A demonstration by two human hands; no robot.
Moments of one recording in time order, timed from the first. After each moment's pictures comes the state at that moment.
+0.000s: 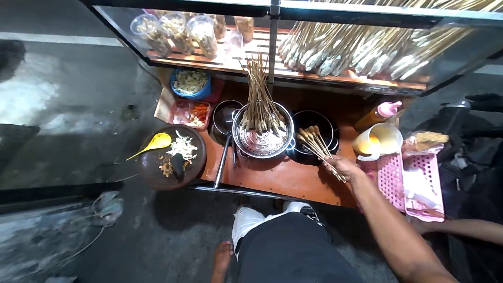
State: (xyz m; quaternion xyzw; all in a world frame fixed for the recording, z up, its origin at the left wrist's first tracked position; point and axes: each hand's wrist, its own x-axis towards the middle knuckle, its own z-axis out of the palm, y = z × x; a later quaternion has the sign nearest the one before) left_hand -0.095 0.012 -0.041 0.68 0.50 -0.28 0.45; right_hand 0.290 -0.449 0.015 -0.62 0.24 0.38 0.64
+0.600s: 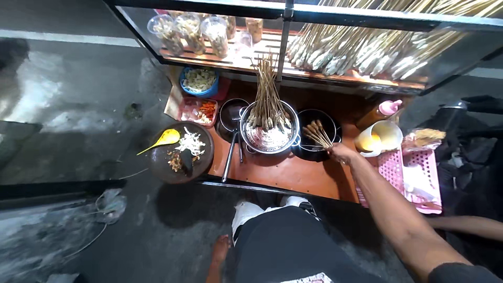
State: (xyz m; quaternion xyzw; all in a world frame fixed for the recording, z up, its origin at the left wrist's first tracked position) left_hand -0.102 0.058 -0.049 0.69 0.48 -0.32 0.43; right_hand 0.334 -0.419 0.036 -0.80 0.23 0.39 0.40
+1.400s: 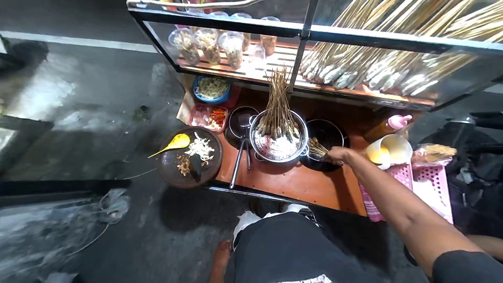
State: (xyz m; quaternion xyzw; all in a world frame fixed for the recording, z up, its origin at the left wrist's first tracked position) left_hand -0.097 0.065 -0.045 0.67 0.52 -0.28 0.45; right_hand 0.383 -0.383 0.031 -0.82 0.18 0.50 0.21
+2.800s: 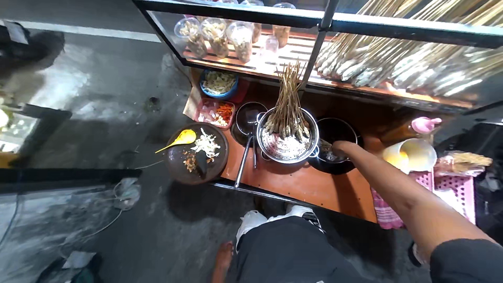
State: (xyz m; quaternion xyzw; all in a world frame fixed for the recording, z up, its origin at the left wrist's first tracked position) left_hand -0.104 0.065 -0.023 0.67 0.53 -0.30 0.43; right_hand 0.423 -0.348 0.017 -0.85 -0.09 0.51 -0.09
